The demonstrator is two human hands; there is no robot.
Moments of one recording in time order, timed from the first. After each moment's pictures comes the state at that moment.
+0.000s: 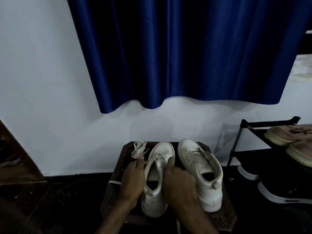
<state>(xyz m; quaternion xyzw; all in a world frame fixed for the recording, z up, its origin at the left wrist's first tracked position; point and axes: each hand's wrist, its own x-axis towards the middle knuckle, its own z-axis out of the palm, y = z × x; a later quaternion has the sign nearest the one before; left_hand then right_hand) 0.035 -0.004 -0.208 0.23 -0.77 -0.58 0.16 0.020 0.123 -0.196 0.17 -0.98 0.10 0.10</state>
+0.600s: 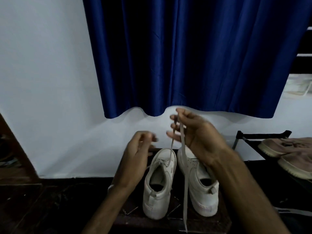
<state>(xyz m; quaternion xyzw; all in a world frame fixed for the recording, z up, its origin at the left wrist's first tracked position) 0.052 0.001 -0.119 0.03 -0.73 -0.63 0.24 -0.002 0.157 -0.041 0.16 -0.47 0.84 -0.22</state>
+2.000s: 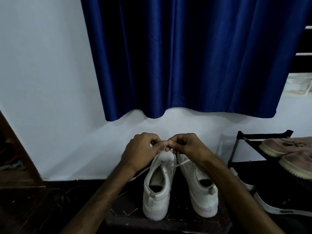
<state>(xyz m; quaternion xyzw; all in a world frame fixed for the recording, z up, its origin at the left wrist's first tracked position) 0.022 -0.004 -0.095 0.02 -0.93 -0.32 0.18 -0.052 0.166 -0.113 0.28 -0.72 0.62 -0.12</state>
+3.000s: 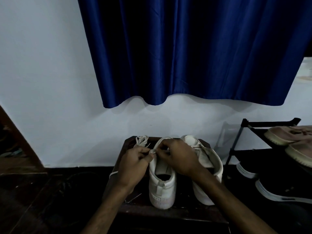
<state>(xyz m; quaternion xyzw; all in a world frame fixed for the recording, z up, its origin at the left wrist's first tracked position) 0.046 -0.013 -0.180 0.16 -0.78 -0.59 0.12 -0.033 0.130 -0.169 0.35 -0.89 0.27 0.10</state>
